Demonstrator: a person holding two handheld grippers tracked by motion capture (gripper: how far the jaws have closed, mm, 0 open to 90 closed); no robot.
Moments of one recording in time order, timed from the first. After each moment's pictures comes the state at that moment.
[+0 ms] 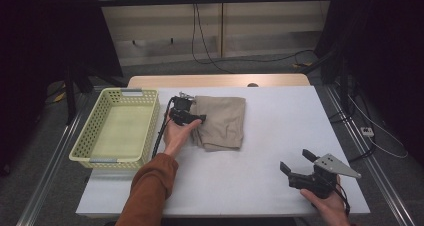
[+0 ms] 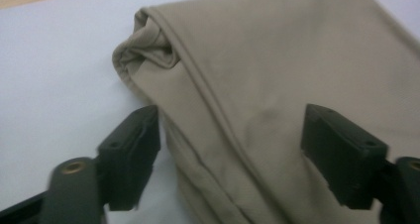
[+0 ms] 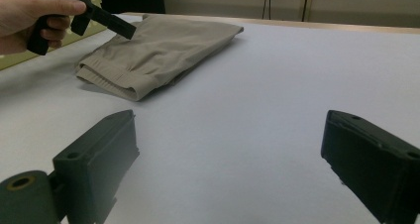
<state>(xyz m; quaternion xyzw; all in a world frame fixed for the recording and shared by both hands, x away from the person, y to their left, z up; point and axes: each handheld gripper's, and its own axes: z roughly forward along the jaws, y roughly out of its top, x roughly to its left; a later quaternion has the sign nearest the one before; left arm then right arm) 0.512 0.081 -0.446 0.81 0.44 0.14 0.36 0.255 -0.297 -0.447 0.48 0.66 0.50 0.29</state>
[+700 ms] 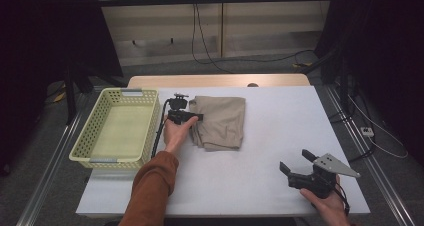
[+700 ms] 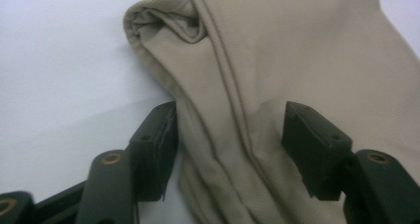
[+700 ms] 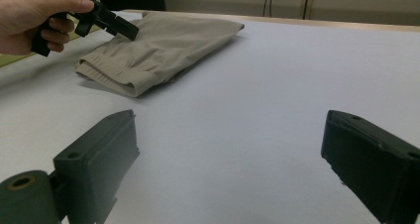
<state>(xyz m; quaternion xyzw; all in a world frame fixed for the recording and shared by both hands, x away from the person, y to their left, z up) 0.523 0.090 -0.456 0.77 0.51 0.06 0.38 0.256 -0.296 -0.448 0.48 0.67 0.50 0.28</state>
